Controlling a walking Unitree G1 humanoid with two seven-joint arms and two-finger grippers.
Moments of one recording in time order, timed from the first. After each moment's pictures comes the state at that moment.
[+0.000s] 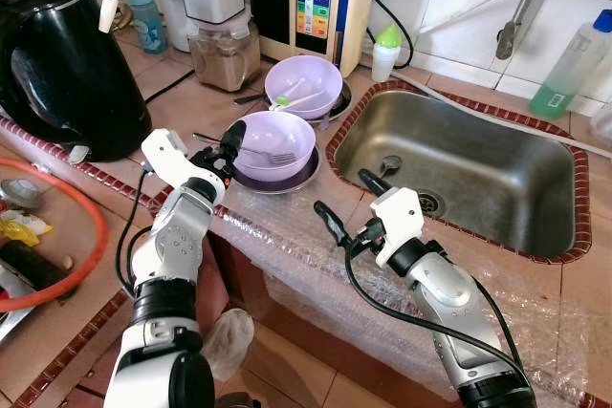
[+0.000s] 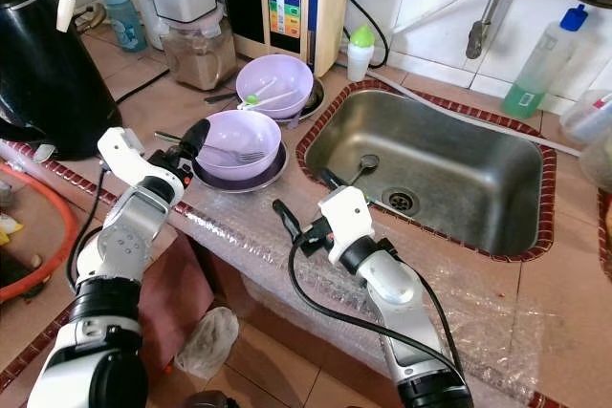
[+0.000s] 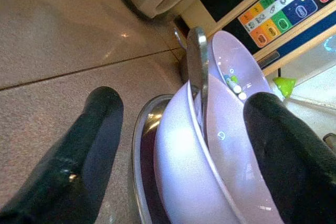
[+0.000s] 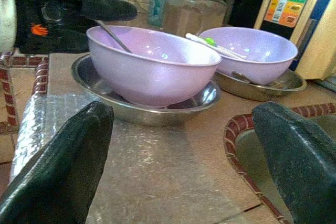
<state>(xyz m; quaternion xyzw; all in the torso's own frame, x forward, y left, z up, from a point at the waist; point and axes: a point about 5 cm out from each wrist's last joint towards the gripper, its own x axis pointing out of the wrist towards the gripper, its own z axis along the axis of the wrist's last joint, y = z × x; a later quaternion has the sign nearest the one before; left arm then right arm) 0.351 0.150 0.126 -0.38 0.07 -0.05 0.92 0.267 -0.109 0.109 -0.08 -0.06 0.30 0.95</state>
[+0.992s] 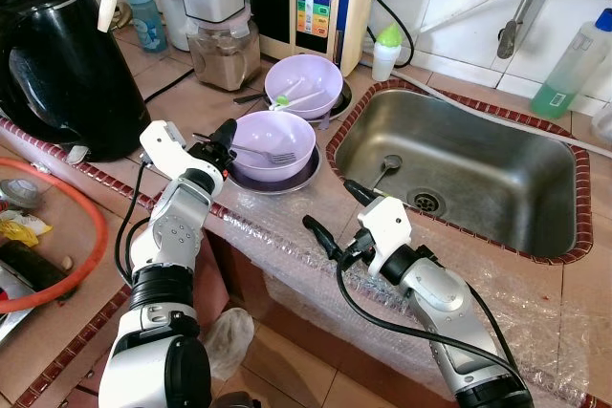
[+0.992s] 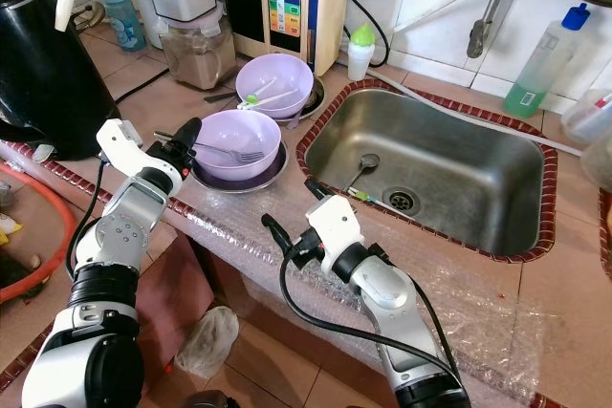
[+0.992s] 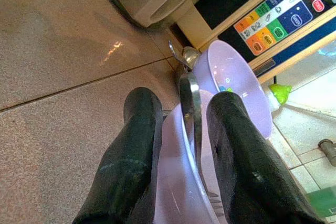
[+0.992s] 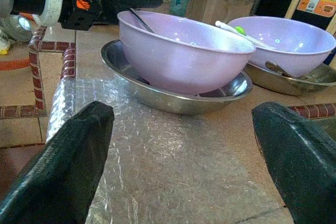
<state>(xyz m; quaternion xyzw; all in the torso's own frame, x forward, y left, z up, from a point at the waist) 0.358 0.154 0.132 -0.39 0.06 -0.05 0.92 0.261 -0.101 0.102 -0.09 -0.04 0.34 0.94</state>
